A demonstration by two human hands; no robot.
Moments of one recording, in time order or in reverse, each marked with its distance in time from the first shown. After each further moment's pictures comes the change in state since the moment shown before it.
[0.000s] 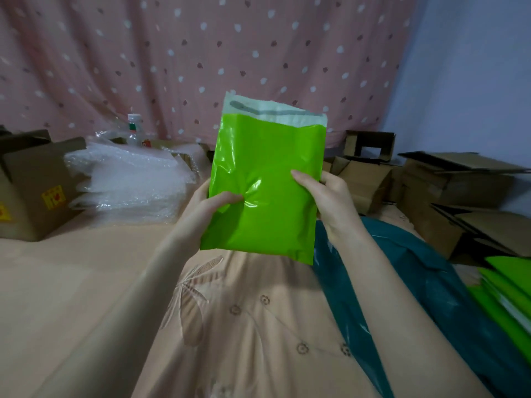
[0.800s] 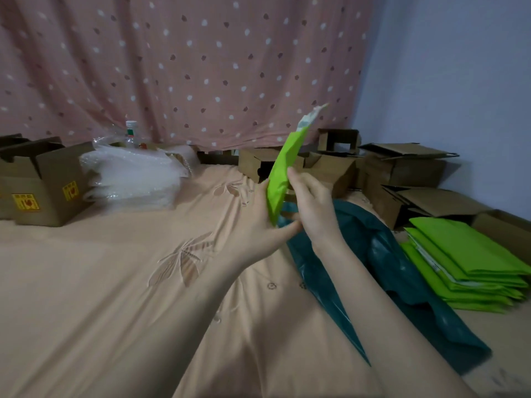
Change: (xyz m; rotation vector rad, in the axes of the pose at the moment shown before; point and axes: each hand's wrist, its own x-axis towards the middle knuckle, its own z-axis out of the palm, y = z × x) left_hand -0.119 0.011 0.115 0.556 -0.134 0.423; right_hand -0.130 -0.042 -0.021 -0.098 0.092 -0.134
